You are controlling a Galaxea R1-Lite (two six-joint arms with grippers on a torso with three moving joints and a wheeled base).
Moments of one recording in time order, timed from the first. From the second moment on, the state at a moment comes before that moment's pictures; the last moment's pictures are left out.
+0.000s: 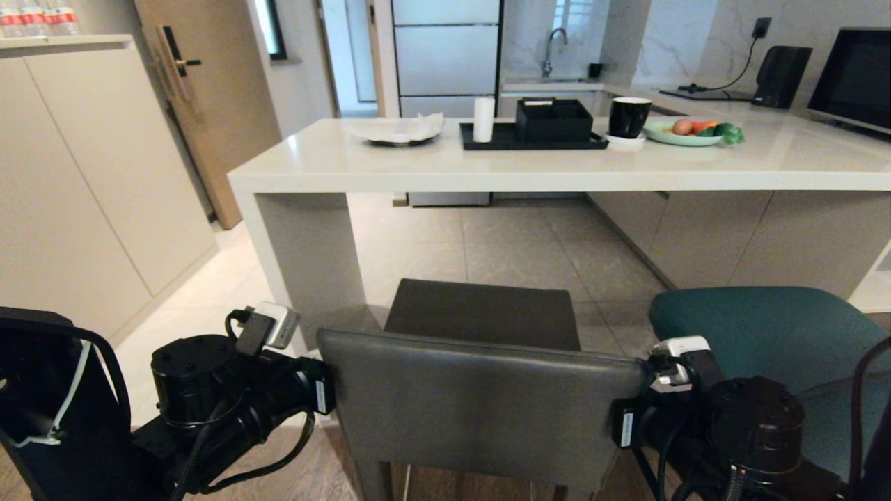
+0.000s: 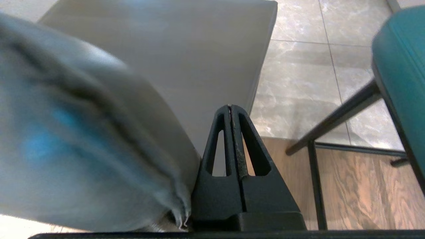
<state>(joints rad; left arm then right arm) -0.42 1.96 -0.26 -1.52 -0.07 -0.07 0.61 1.95 -0.16 -1.51 -0.38 0.11</state>
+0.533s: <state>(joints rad) -0.33 1.95 -0.21 -1.53 -0.08 -0.08 0.61 2.00 -0.35 -1.43 -0.38 0.04</state>
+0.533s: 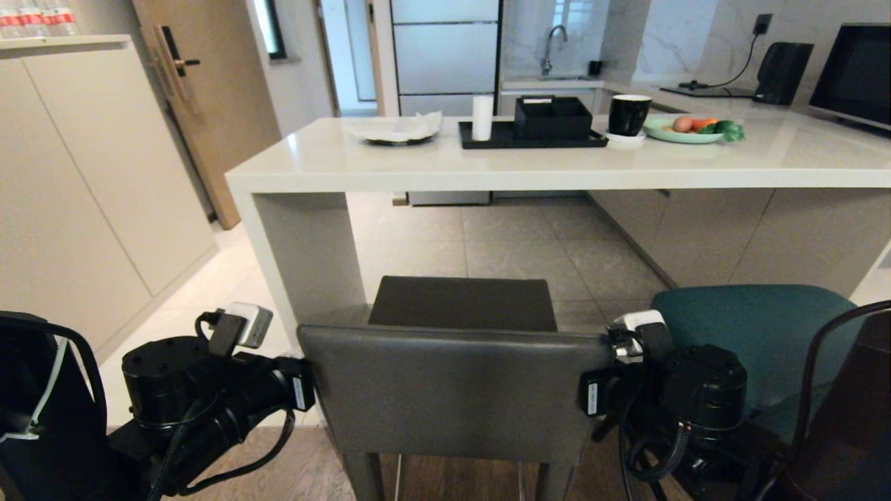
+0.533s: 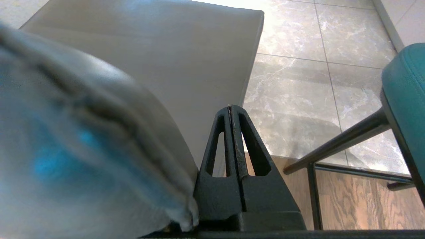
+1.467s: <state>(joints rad) -0.33 1.94 -0.15 -1.52 -0.08 -0.08 0.61 2.08 -0.42 -1.43 -0.38 0.04</state>
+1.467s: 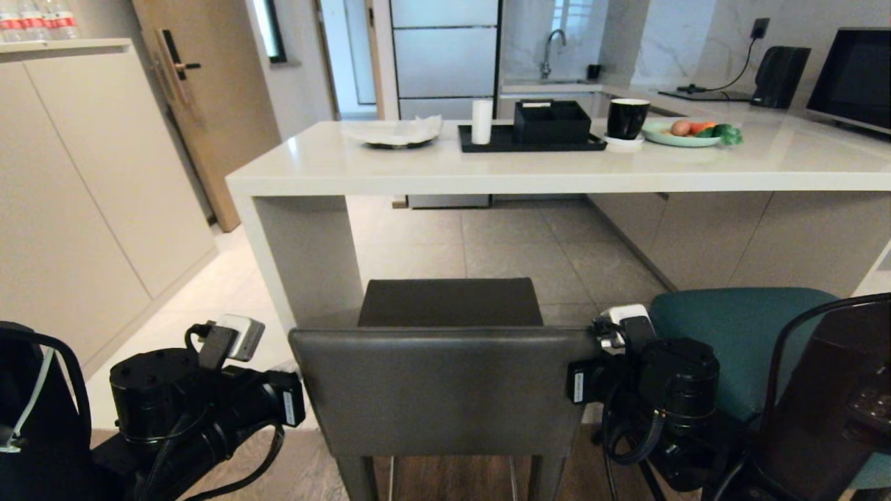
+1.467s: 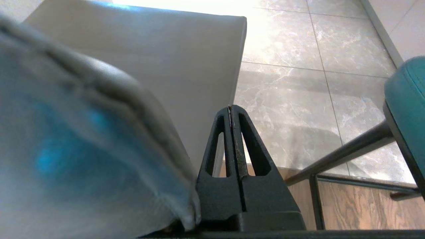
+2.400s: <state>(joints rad) -0.33 1.94 -0.16 -1.52 -0.08 -0.08 0.61 2.10 -0.44 -1.44 -0.38 0.04</state>
